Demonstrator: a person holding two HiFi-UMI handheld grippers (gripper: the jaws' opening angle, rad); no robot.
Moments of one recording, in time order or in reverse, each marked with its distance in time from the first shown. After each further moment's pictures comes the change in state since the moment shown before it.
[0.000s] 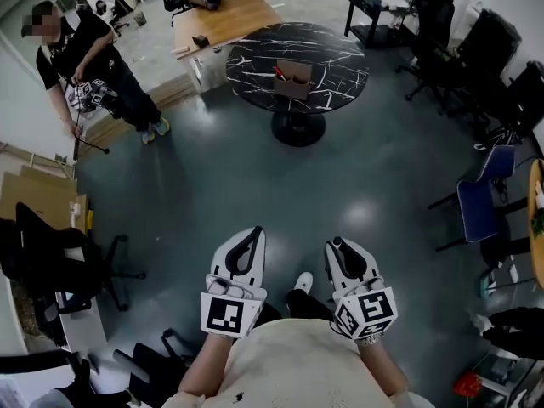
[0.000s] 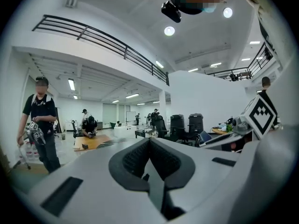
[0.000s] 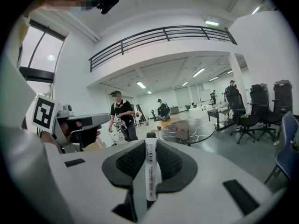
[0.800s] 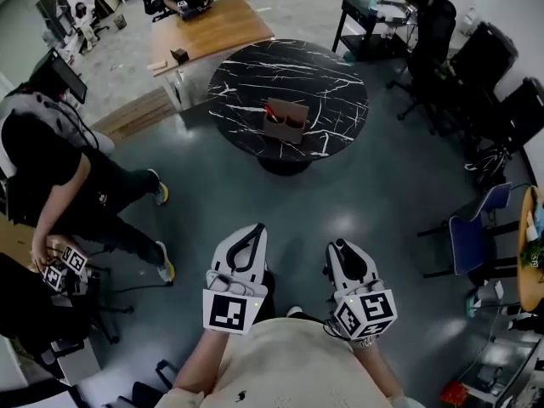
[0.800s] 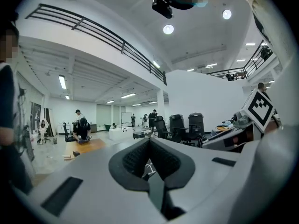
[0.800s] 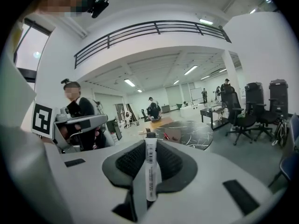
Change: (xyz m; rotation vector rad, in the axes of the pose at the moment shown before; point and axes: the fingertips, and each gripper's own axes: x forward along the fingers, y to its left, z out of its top) left arm 0.233 0.119 0.013 0.031 -0.035 -0.065; right arm 0.204 -0.117 0.083 0.053 0.018 -0.099
